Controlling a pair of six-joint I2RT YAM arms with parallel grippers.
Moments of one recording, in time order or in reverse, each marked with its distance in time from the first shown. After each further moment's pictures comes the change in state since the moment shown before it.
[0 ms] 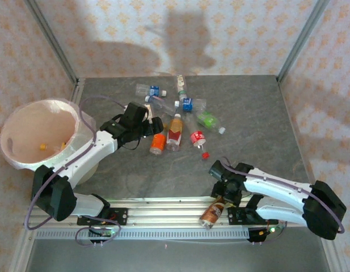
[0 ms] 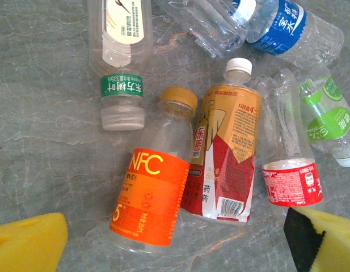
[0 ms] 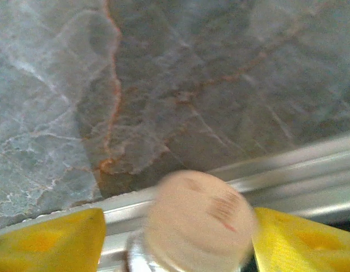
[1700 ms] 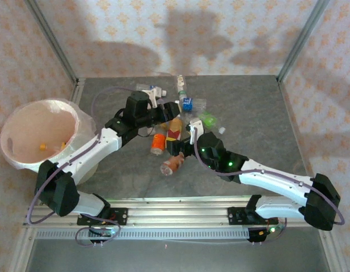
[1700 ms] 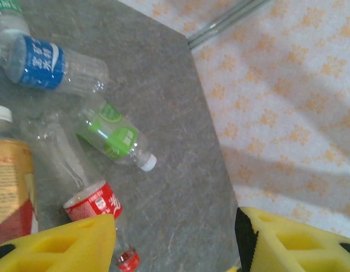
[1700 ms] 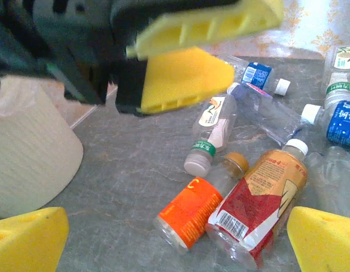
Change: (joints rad) left arm -0.032 0.050 0.066 0.463 0.378 -0.070; right arm 0.100 0.068 0.279 1.022 0.385 -0.902
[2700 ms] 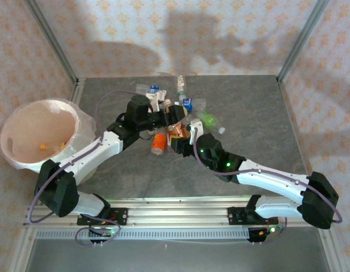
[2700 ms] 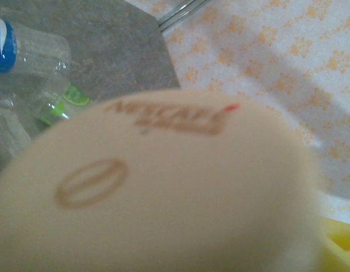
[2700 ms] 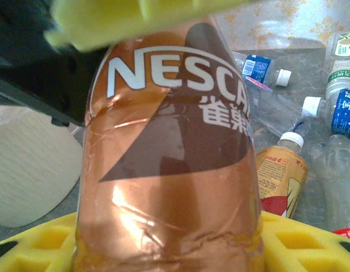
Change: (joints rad) left arm -0.022 -0.002 -0.089 0.148 0.113 -0.041; right arm 0.000 0.031 -0.027 0.063 0.008 0.071
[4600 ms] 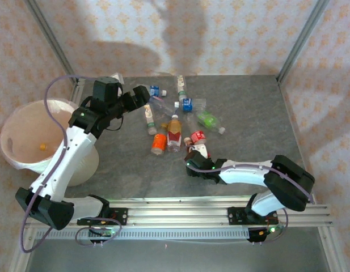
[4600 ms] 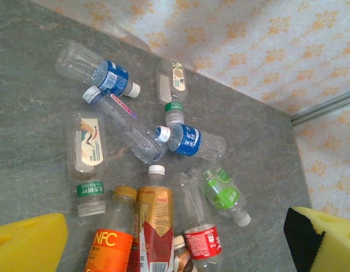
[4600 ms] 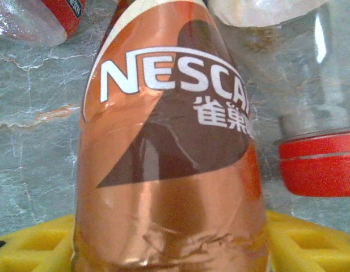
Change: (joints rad) left arm 0.210 -0.138 0.356 -0.708 -0.410 0.170; right arm -0.003 0.281 -0.123 -0.354 0.118 0.238
